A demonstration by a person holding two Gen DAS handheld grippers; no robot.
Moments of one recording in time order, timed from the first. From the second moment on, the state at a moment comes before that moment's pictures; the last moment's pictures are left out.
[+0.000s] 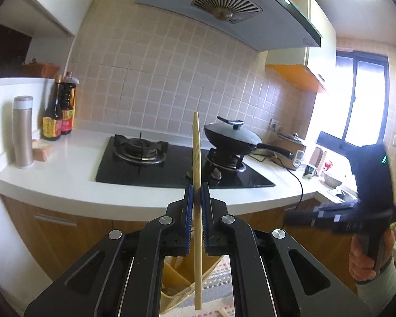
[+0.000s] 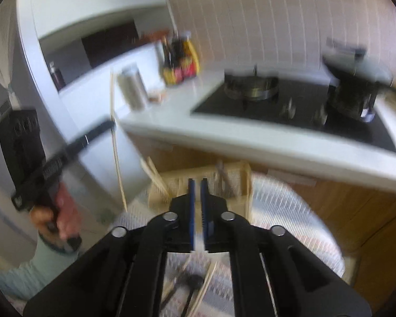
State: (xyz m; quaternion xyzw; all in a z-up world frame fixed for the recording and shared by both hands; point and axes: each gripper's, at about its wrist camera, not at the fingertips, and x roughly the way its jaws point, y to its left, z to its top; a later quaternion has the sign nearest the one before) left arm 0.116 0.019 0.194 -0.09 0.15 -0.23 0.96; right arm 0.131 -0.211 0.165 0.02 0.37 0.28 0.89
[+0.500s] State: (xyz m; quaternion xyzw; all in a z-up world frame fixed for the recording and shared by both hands) left arm 0.134 0.008 0.166 -0.09 0.17 -0.24 0.95; right arm 0.124 -0.179 -0.021 -0.32 0.53 0.31 0.72
